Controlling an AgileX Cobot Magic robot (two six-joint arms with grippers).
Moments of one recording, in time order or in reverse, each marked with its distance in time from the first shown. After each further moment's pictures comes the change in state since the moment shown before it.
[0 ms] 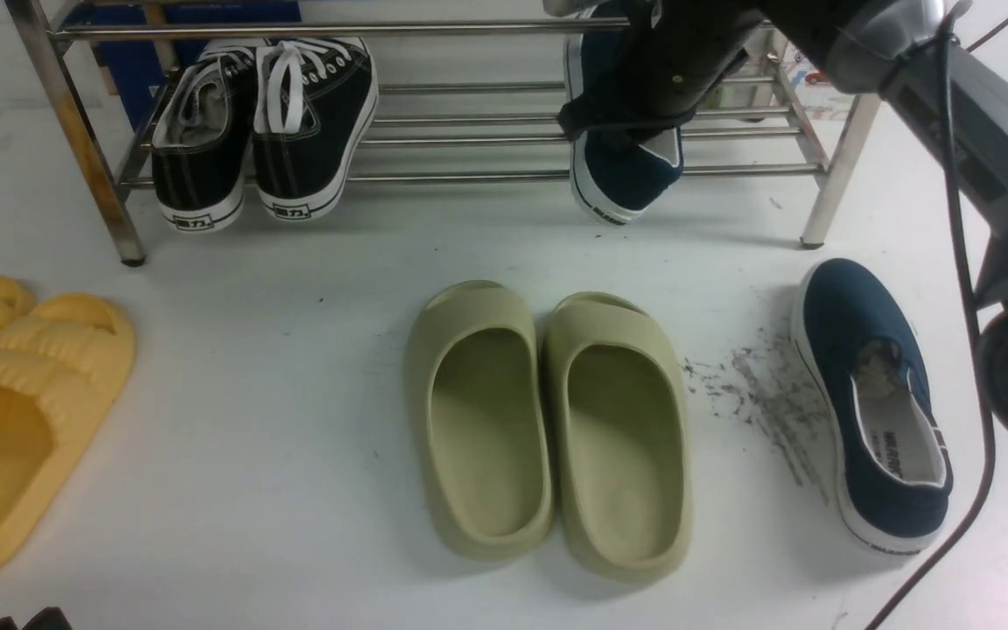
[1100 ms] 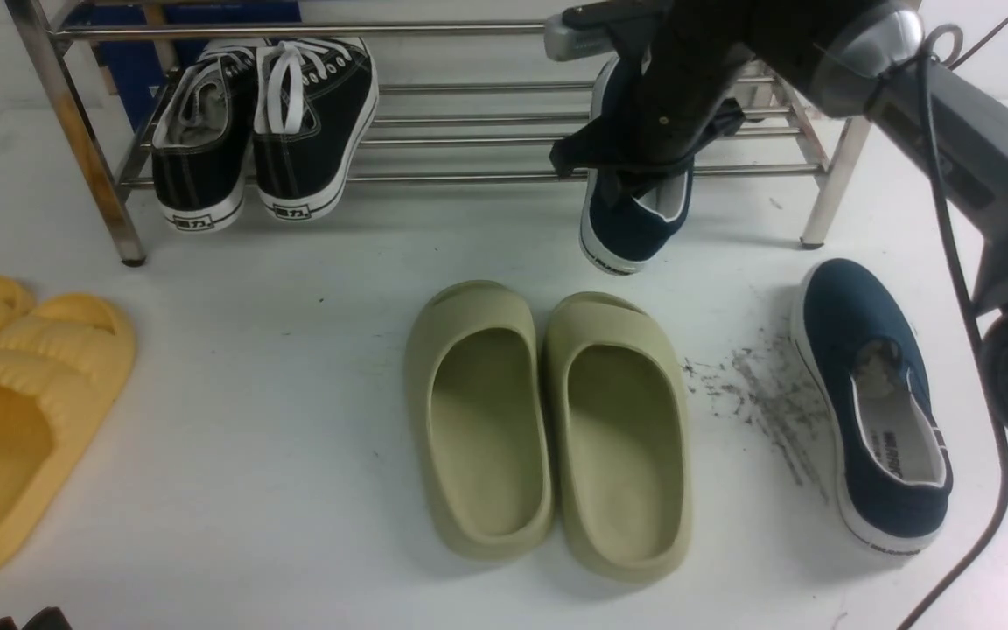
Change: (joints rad) right arm 0.012 -0.010 0.109 0.028 0.032 0.136; left arm 0.000 0.000 0.000 0.000 0.000 0.000
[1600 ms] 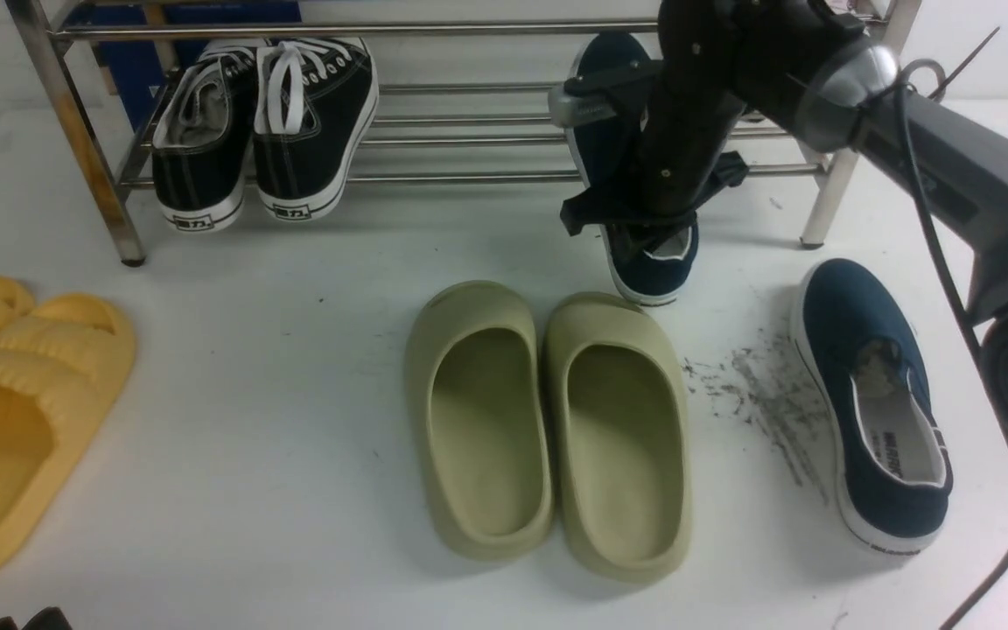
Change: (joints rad) right arm 0.000 -0.002 0.119 -0.009 0.015 -0.003; left arm 0.000 0.000 0.000 0.000 0.000 0.000
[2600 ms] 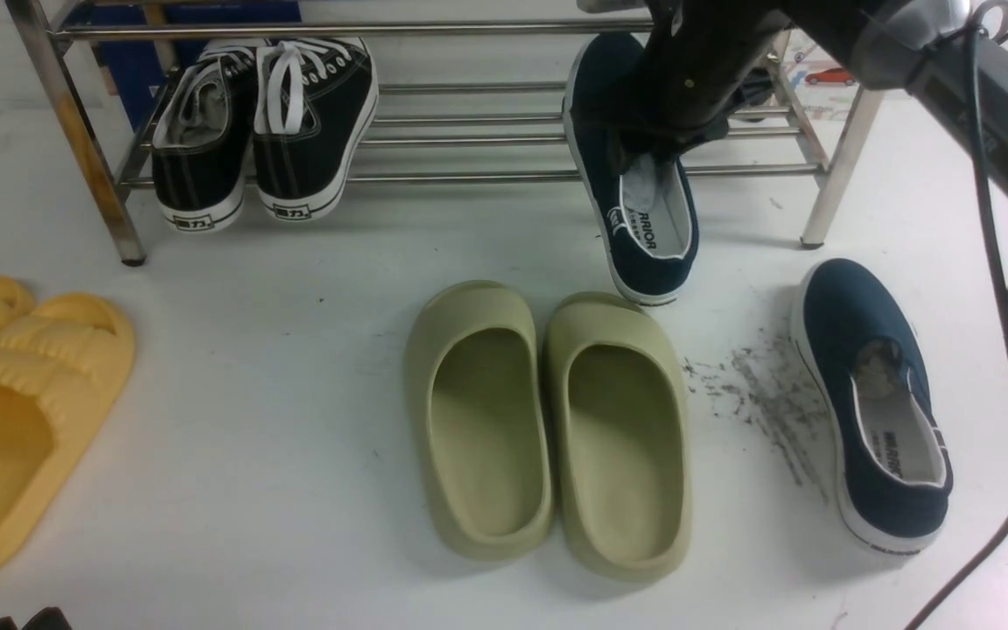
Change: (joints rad) right arm -0.029 -0.041 -0.121 0.008 -0.011 0.046; left arm 0.000 0.000 0.000 0.000 0.000 0.000
